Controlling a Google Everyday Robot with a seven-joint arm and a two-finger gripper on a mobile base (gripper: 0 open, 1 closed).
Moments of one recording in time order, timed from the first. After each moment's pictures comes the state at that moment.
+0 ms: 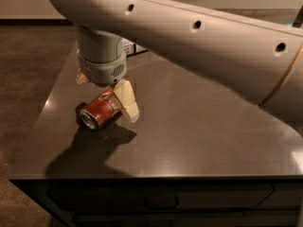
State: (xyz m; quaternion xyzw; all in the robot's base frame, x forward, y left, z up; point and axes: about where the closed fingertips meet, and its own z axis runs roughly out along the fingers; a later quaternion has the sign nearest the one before) arm 0.507 0.103 0.870 -0.94 0.32 -0.03 0.07
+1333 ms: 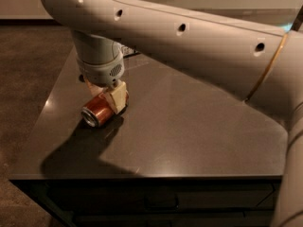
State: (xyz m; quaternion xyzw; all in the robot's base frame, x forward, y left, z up) arm 0.520 0.102 0.862 -0.95 0.32 -0.05 0.04
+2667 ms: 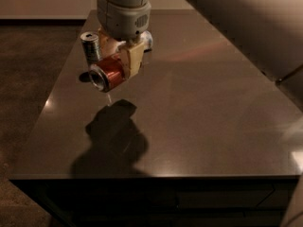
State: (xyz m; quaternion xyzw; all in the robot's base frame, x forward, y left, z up) arm 0.536 0.066 0.960 -0.94 0.33 -0.03 0.12
